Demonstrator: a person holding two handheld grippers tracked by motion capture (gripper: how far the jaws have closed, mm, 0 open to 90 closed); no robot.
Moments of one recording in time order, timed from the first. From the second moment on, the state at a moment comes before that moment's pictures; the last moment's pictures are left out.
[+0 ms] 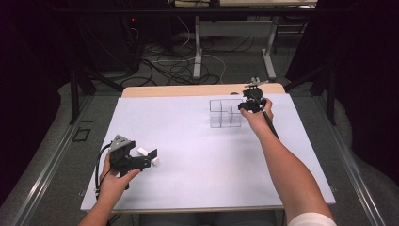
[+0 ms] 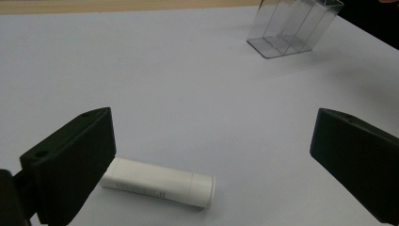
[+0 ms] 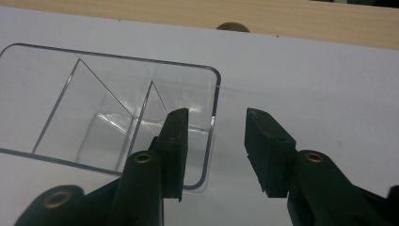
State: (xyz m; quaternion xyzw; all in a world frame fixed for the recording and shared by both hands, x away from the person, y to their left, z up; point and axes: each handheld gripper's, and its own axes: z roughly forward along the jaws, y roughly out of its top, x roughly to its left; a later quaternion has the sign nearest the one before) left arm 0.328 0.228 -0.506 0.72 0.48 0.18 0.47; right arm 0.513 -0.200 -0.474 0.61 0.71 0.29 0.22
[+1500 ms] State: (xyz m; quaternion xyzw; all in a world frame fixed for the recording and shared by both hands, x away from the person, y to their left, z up) left arm 0.326 0.228 -0.506 0.72 0.48 0.18 0.47; right arm 0.508 -0.170 -0.480 0.66 0.68 0.27 0.16
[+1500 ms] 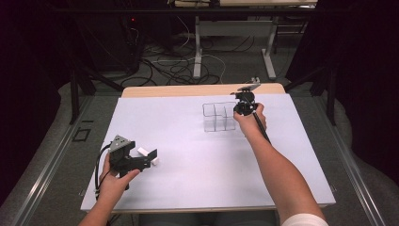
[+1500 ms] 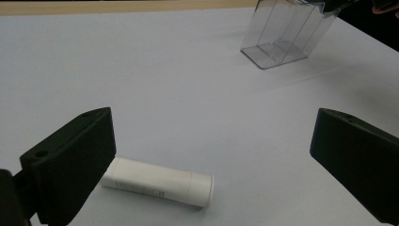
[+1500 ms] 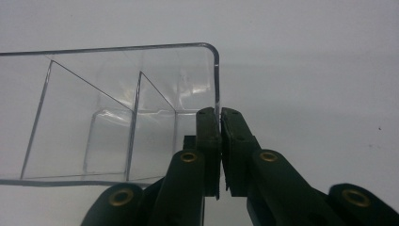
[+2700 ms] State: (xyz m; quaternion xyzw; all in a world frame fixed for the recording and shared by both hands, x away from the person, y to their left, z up) left arm 0.326 0.231 -0.506 0.72 0.49 0.18 0.46; right arm 0.486 -0.137 -0.480 0.67 0.68 0.28 0.10
